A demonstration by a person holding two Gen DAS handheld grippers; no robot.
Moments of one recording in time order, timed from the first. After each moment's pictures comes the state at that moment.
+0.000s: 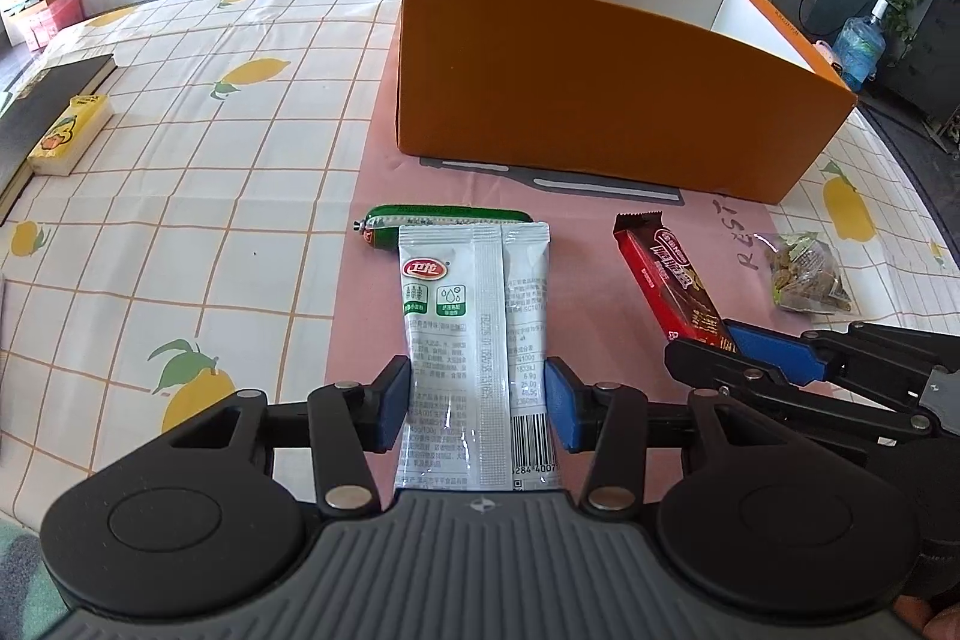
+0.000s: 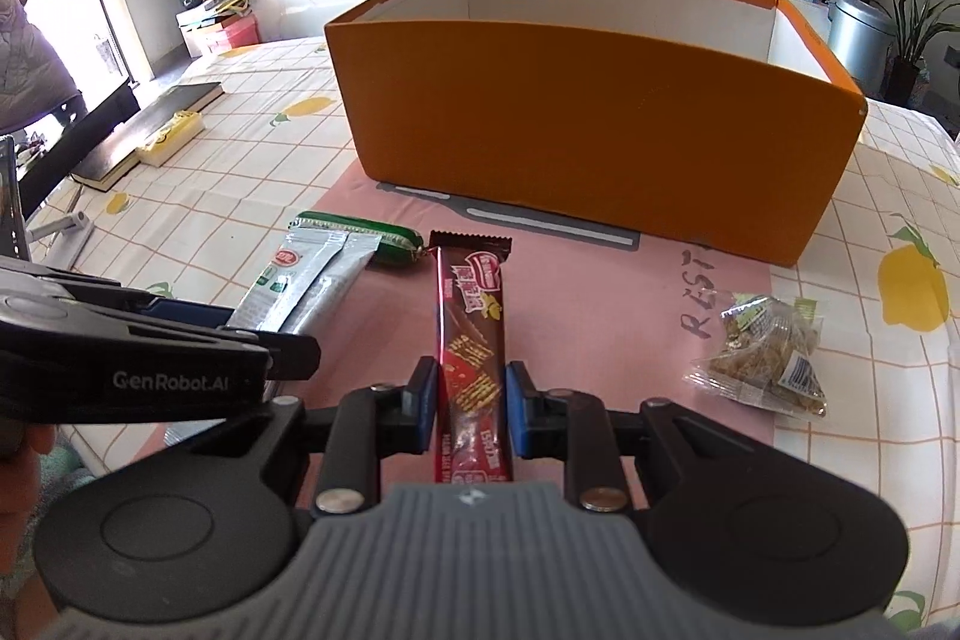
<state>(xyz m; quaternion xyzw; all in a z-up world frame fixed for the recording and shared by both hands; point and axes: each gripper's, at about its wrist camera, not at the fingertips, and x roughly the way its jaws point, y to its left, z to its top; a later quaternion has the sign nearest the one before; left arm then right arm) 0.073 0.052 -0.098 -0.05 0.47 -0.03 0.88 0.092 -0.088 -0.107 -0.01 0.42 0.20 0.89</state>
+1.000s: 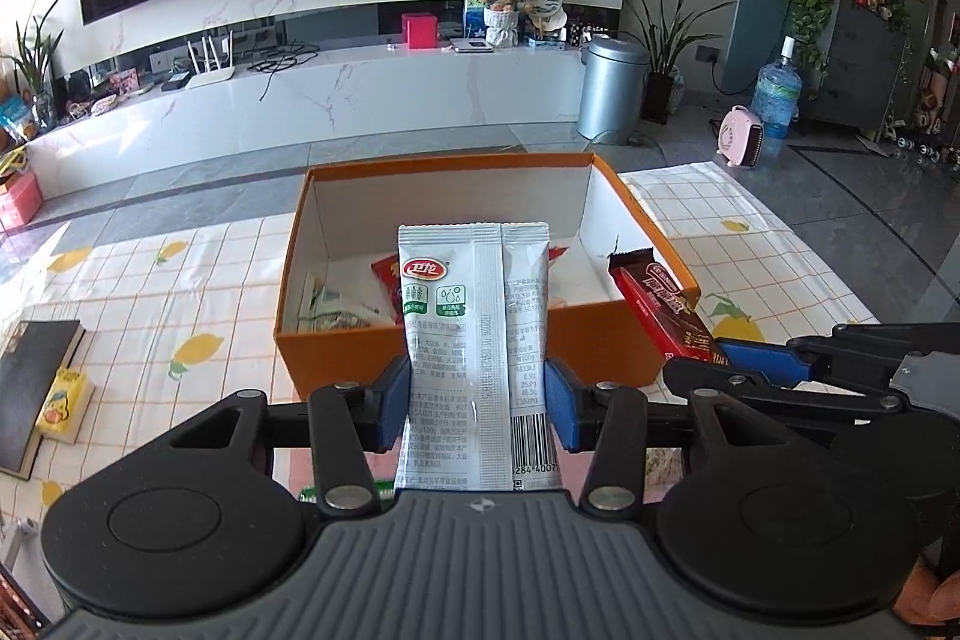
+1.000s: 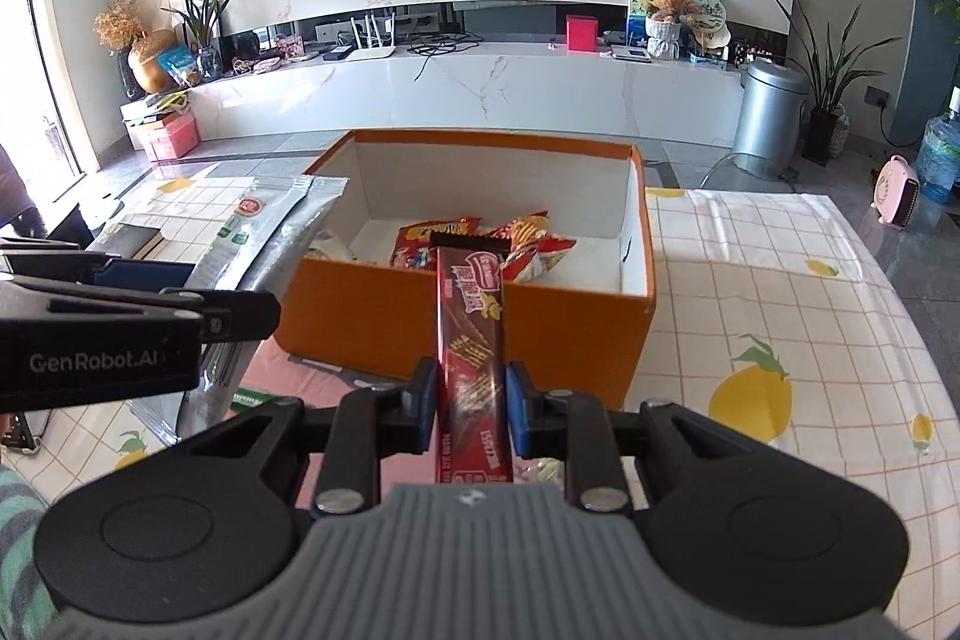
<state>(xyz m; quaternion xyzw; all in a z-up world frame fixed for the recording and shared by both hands) 0.110 -0.011 0.017 0.02 0.35 -0.09 0.93 0.123 -0.154 0.000 -0.01 0.35 0.13 0.93</state>
